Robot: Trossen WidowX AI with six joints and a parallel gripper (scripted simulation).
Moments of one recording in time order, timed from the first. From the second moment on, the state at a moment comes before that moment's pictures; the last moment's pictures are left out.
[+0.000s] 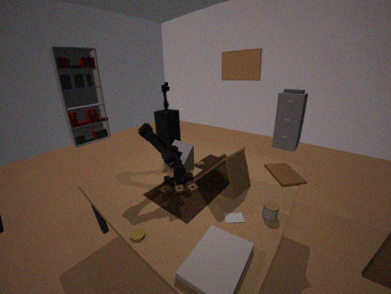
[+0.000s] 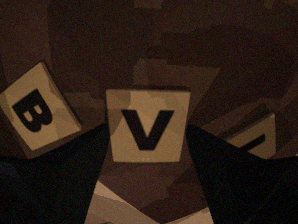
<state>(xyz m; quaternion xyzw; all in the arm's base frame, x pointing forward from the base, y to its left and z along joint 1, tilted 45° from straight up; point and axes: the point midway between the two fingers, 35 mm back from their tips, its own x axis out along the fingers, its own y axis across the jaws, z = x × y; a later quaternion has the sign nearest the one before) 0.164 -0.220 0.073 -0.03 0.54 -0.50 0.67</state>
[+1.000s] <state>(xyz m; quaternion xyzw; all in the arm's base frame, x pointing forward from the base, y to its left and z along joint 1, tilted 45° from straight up) 0.166 -0.209 0.079 -0.03 0.54 -0.50 0.68</state>
